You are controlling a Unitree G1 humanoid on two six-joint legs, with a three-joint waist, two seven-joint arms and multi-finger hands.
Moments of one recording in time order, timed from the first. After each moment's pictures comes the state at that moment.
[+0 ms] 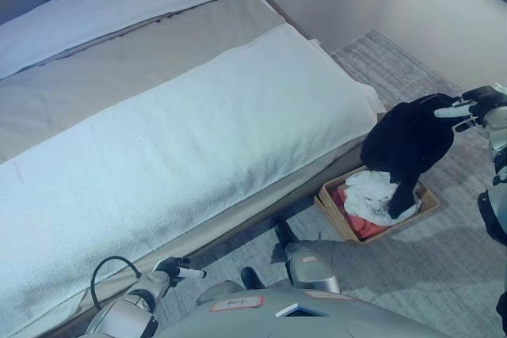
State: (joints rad) left arm -0.07 0.31 -0.40 1.33 -0.07 0.04 -0.05; right arm -0.93 -0.86 0.54 1.39 0.10 0.12 0.12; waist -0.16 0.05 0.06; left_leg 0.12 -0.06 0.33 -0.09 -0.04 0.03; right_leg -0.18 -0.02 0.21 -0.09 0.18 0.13
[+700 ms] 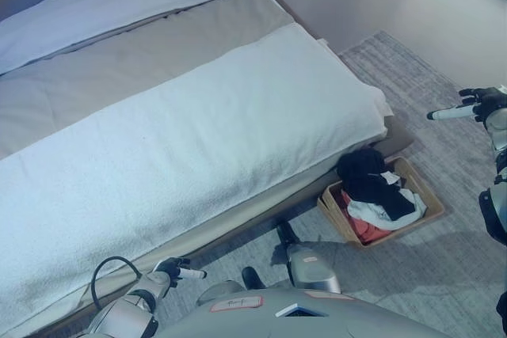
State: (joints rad) left arm -0.07 0.30 -0.40 1.34 -0.07 0.04 -0.05; right arm -0.93 -0.86 0.52 1.41 0.10 0.12 0.12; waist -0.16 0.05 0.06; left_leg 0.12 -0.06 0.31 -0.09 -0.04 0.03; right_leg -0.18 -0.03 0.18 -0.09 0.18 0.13
